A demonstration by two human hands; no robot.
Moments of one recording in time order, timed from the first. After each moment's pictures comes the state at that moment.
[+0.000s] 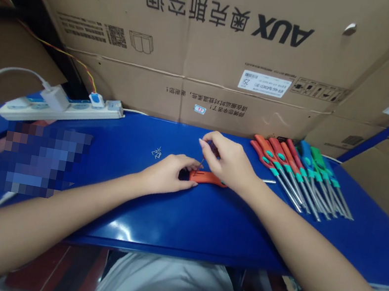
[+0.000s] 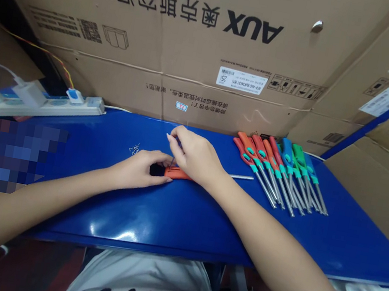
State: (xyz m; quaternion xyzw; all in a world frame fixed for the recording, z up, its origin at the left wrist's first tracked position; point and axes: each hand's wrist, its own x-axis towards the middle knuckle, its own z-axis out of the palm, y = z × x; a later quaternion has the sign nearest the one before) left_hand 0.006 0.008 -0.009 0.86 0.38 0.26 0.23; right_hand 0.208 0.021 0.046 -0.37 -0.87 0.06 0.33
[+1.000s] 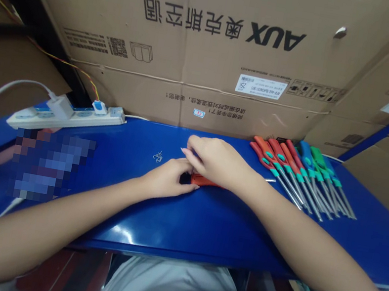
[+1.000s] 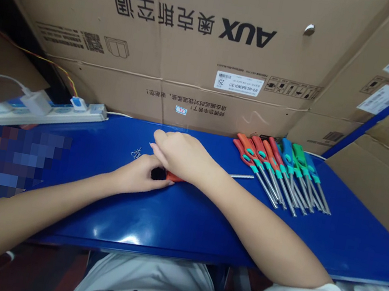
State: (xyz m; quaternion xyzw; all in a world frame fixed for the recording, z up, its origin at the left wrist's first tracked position) left_hand 0.007 0.007 -0.009 0.87 0.36 0.27 0.21; right_hand 0.180 0.013 0.080 -0.36 -0.92 -0.05 0.11
